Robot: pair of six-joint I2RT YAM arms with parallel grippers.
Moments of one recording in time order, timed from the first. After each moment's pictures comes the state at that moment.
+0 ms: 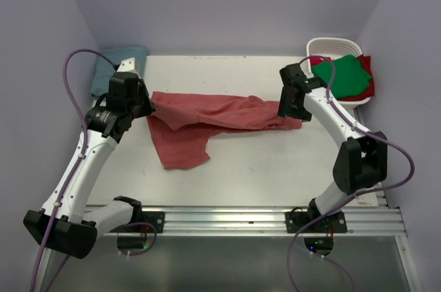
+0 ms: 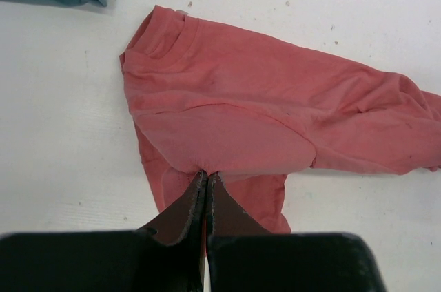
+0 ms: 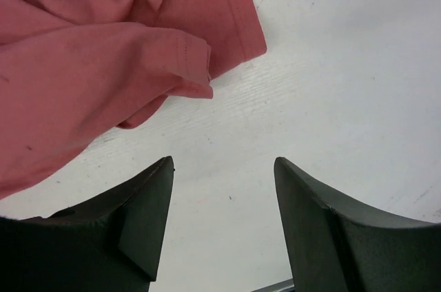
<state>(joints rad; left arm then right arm) -0.26 1.11 1.22 -0.75 -0.19 -0.44 0.29 1.66 1.39 -0.96 0.37 0.51</state>
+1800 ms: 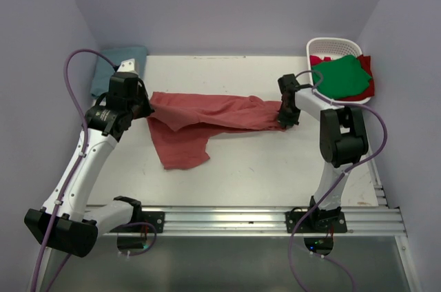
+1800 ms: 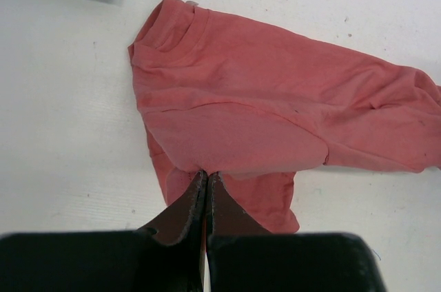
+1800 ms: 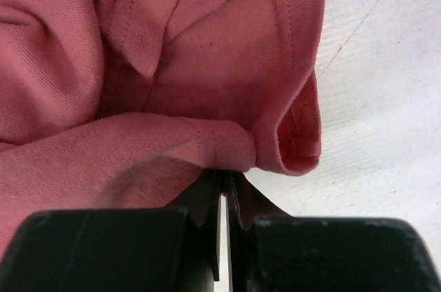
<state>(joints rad) -0.25 1.12 1.22 -0.78 -0.19 -0.43 0.21 1.93 1.32 -0.72 0.22 0.54</state>
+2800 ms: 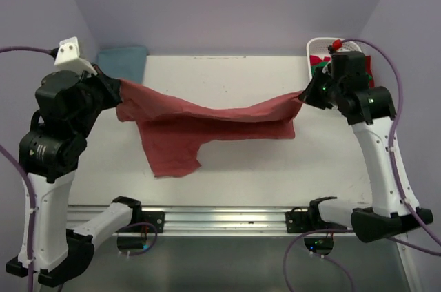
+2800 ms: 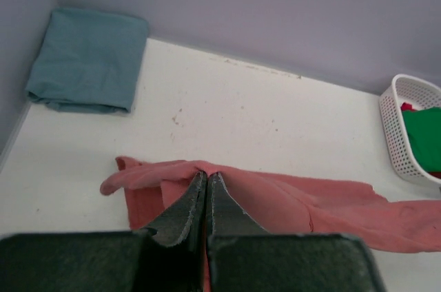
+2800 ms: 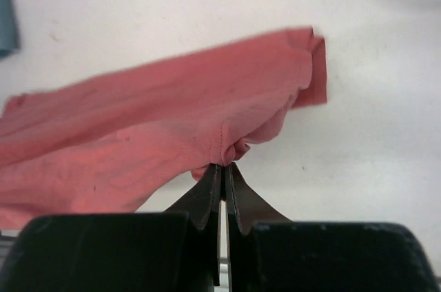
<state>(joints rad) -0.25 0.99 1.67 -0.98 -0.23 -0.39 0.21 1.26 1.58 -1.11 0.01 0.49</state>
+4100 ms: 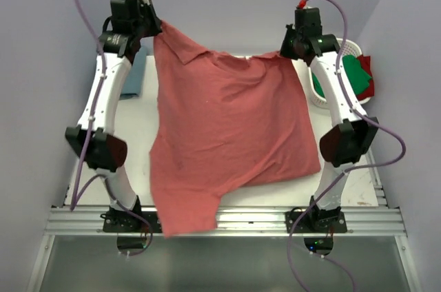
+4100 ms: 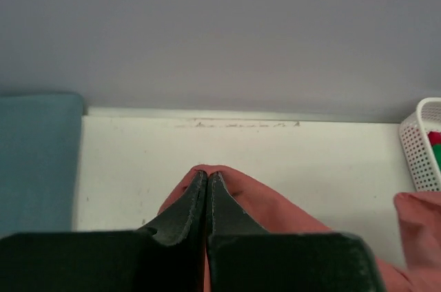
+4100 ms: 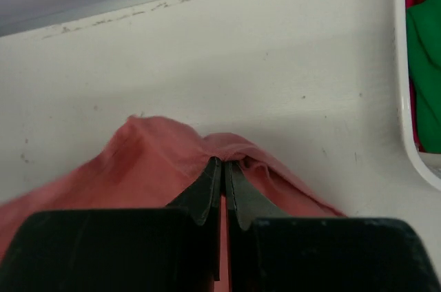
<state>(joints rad) -0.16 1.77 2.10 -0.56 -0.01 -0.27 0.21 1.87 2.11 -0.83 0.11 0.38</state>
